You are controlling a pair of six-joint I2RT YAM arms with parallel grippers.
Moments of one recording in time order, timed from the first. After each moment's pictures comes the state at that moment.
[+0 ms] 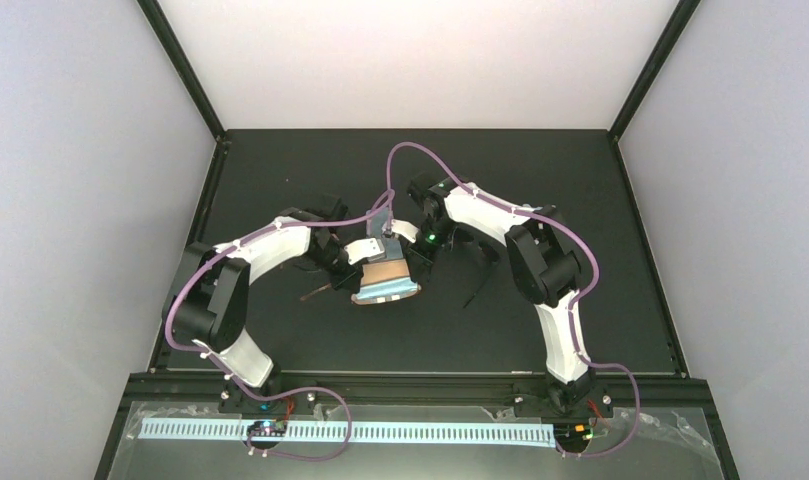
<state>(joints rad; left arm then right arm) -0.38 1.63 0.98 -0.77 0.53 0.70 0.64 2.13 1.64 -1.06 -0.64 -0.54</state>
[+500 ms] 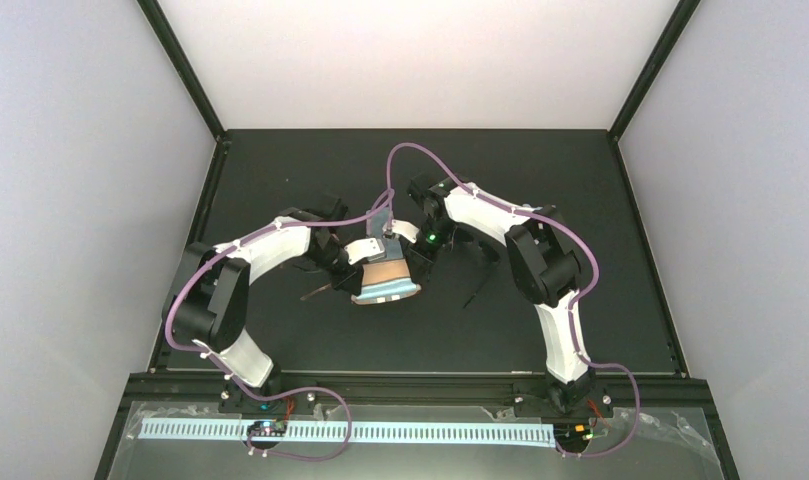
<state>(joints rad) -0.38 1.63 0.98 -0.77 0.54 0.70 0.64 2.13 1.64 -1.06 -0.63 -0.54</state>
